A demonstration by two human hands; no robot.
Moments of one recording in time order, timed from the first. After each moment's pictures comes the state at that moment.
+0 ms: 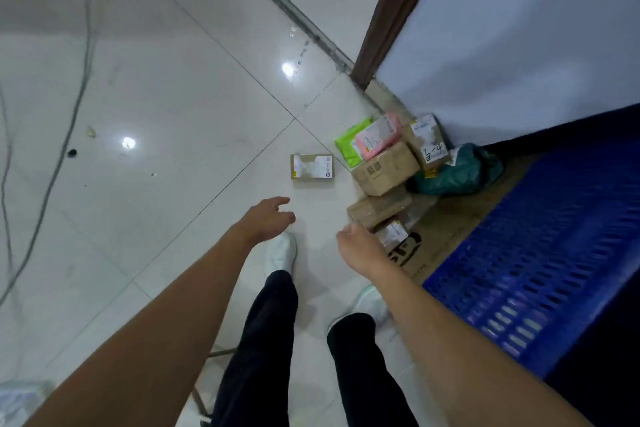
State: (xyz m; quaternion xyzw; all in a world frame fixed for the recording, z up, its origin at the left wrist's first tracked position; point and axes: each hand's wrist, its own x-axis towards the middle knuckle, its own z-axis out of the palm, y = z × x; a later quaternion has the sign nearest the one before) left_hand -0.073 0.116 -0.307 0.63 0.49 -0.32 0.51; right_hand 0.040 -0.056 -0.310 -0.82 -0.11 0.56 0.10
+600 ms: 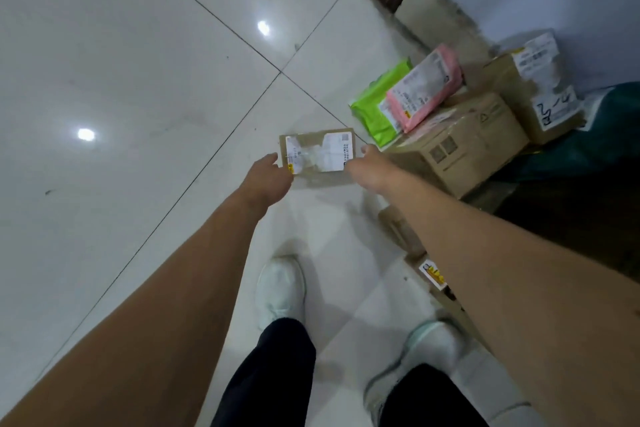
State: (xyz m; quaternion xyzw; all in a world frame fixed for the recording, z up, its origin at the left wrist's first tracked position) left_hand -0.011 0.179 -0.616 0.56 0.56 -0.23 0.56; right_hand 0.129 0.056 -0.616 -0.83 -0.01 0.55 0.12
